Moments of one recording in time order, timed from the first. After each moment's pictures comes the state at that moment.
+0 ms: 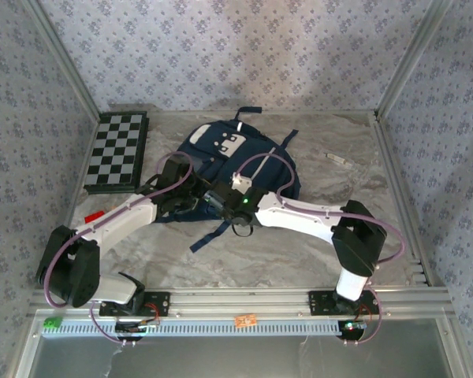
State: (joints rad) left arm -0.53 1.37 0.85 -0.24 0.14 -1.45; right arm 1.03 1.75 1.32 -0.65 0.35 1.15
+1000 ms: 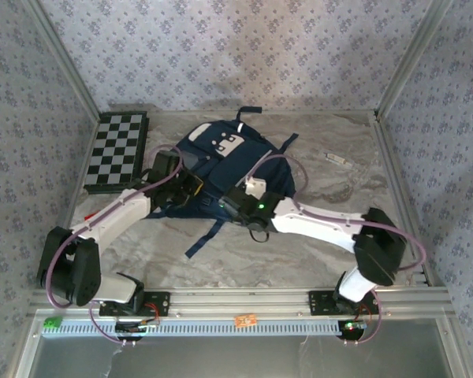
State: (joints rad) left arm -0.41 1.38 0.91 -0.34 0.21 -1.30; right arm 1.02 1.56 1.14 -0.72 0.45 1.03
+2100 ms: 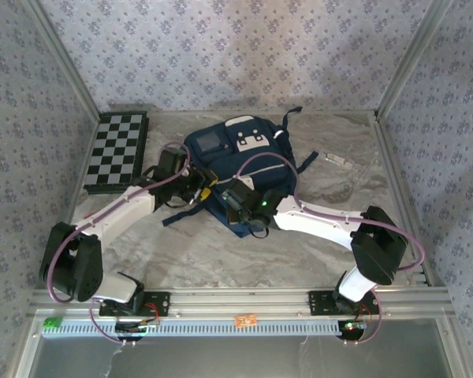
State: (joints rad) left arm -0.49 1.40 0.91 -0.30 0.35 -1.33; right arm 0.98 1.60 1.14 -0.52 0.23 0.74
